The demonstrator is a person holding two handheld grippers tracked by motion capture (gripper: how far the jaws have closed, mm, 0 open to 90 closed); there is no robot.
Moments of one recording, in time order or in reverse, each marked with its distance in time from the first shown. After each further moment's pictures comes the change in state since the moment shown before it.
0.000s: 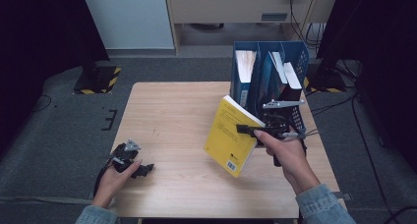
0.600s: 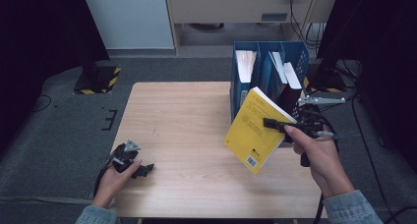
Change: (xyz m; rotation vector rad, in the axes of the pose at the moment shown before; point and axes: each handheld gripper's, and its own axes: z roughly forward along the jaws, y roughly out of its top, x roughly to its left) left arm 0.000 -0.001 0.001 -0.013 0.001 -0.001; right arm -0.020 0.004 -0.069 -0.082 -0.062 0.059
